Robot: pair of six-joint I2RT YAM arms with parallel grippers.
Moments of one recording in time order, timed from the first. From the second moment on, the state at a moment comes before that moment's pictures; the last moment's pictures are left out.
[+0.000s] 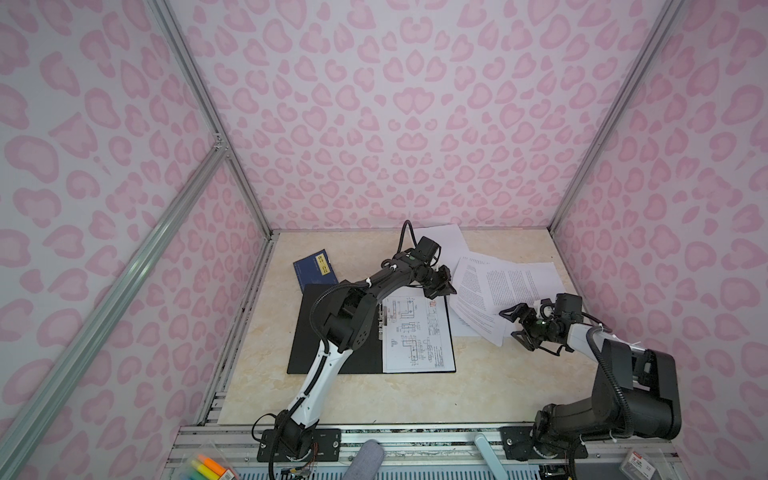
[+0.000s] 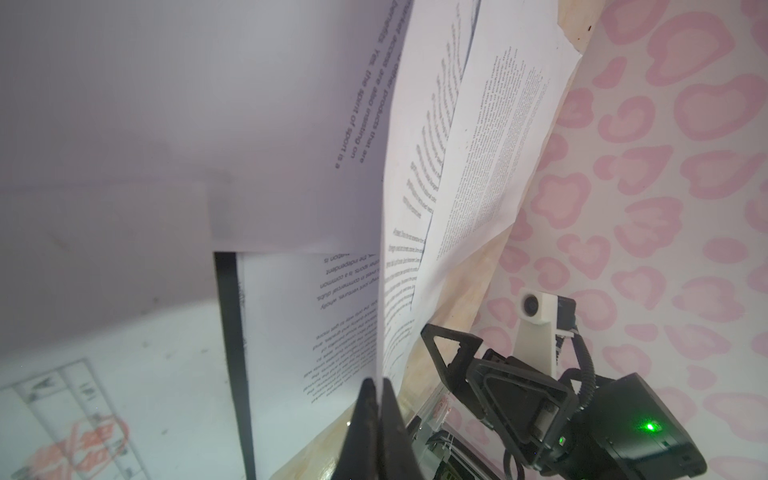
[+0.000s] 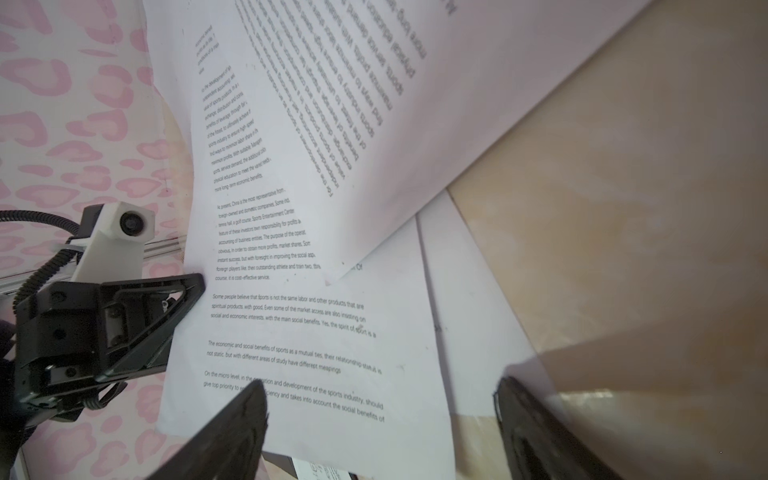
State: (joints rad) left arm -0.65 2.46 2.08 -0.59 0.68 -1.00; right arm -0.29 1.46 0.58 -0.20 -0.69 0.66
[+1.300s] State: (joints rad) left arm -0.67 2.46 2.03 -0.52 0.69 -1.07; right arm -0.30 1.51 0.50 -0.06 -0.78 0.79
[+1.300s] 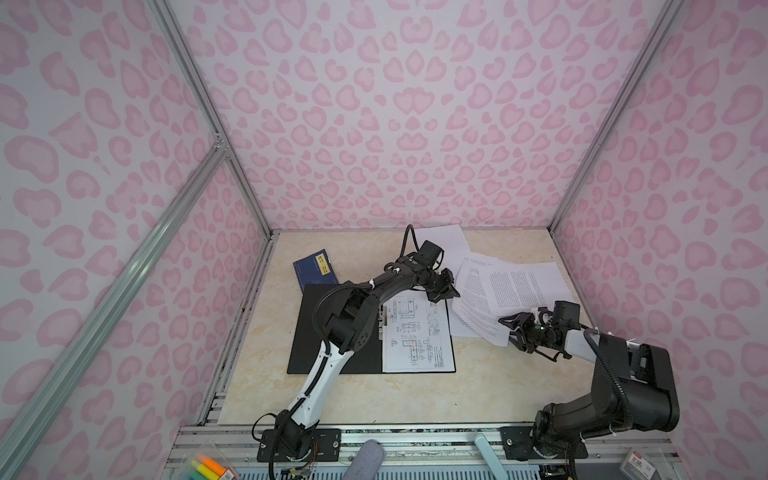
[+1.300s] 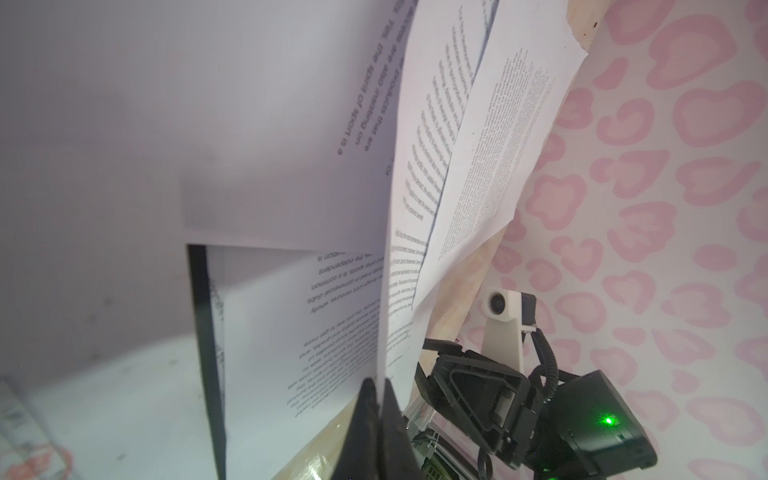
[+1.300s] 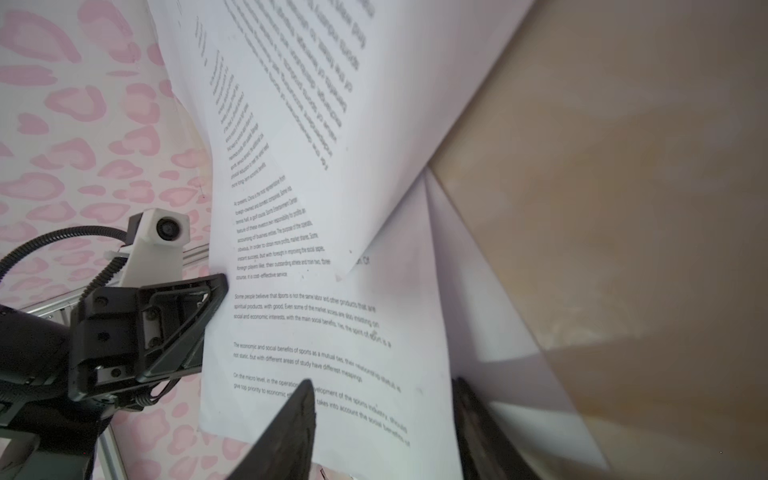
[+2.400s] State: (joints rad) left arm -0.67 2.46 2.15 -0.67 0.68 -0.84; right arm -0.32 1.31 0.49 -0.09 -0.77 0.90
